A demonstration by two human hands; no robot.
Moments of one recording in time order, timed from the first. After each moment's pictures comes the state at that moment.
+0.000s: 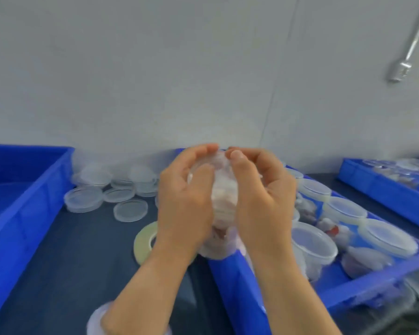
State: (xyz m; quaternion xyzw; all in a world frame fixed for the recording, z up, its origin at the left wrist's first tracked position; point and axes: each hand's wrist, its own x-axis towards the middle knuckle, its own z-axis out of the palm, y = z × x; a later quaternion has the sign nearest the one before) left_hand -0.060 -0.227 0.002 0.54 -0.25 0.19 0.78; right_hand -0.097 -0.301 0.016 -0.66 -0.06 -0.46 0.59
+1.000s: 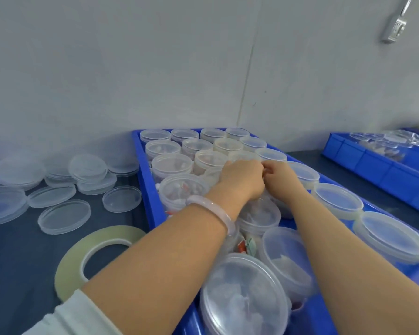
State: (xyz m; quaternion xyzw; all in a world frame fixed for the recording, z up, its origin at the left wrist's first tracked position) left_hand 0.071 -0.445 -0.037 0.90 -0.38 0.03 0.22; right_hand 0.039 -0.555 -0.053 -0.93 0.17 -0.18 0.27
